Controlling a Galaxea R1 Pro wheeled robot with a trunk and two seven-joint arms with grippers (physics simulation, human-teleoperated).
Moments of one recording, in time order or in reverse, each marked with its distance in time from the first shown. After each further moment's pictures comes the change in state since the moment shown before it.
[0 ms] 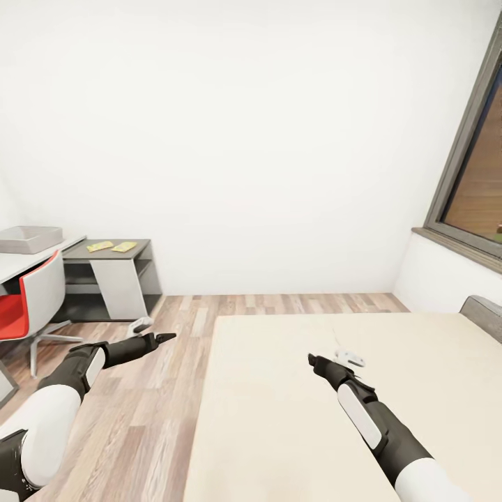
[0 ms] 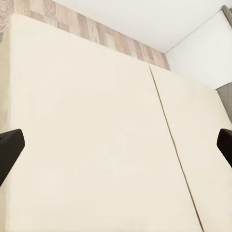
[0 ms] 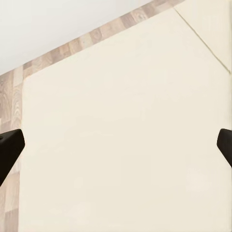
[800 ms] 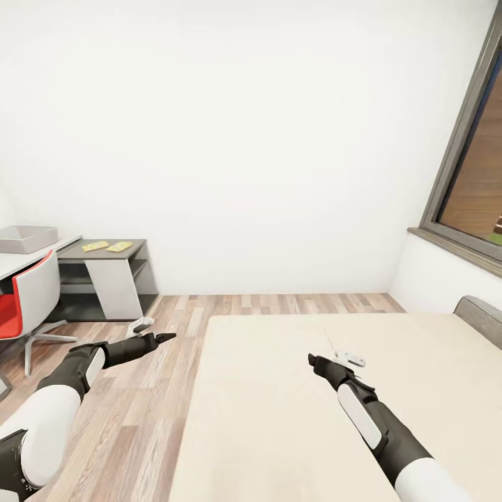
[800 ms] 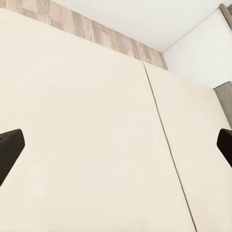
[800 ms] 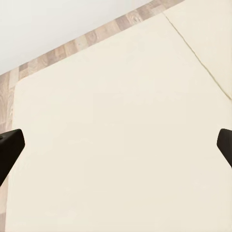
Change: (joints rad) left arm 0.000 0.000 0.000 0.000 0.000 -0.001 -0.003; right arm 0.000 0.000 0.000 0.001 0.000 0.000 0.000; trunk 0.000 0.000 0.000
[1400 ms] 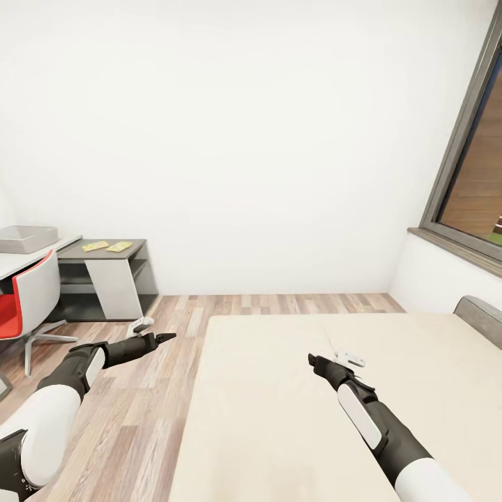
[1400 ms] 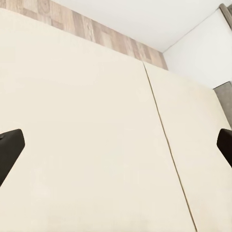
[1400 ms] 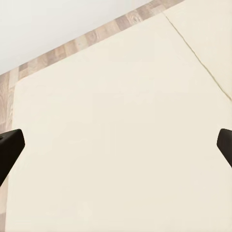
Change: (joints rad) left arm 0.000 0.000 0.000 0.000 0.000 0.001 0.000; right arm 0.001 0.000 0.000 -0.001 0.000 0.000 0.000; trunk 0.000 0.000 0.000
